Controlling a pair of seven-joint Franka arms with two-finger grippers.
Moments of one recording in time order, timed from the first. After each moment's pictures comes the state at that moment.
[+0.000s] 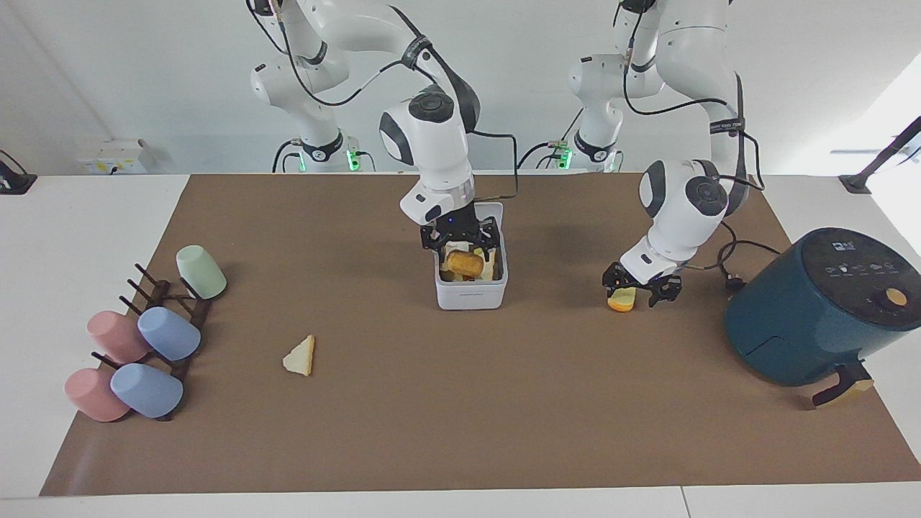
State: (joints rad) left arm -0.07 0.21 -0.10 -2.12 -0.03 2.33 0.20; right arm 0.56 0.22 0.05 -1.87 0.05 2.31 0.74
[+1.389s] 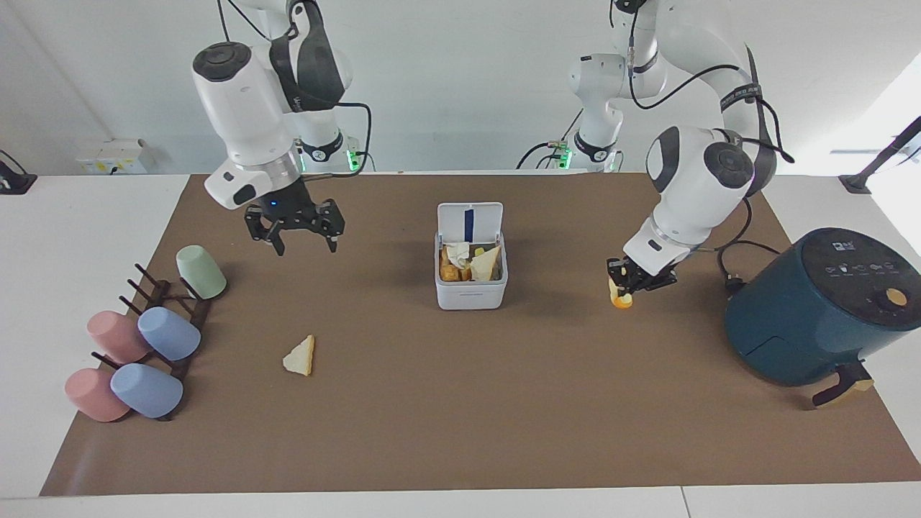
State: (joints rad) left arm -0.19 0.24 -0.12 -1.66 -0.10 1.93 -0.12; right arm 0.09 -0.01 0.03 -1.86 0.04 1.96 0.13
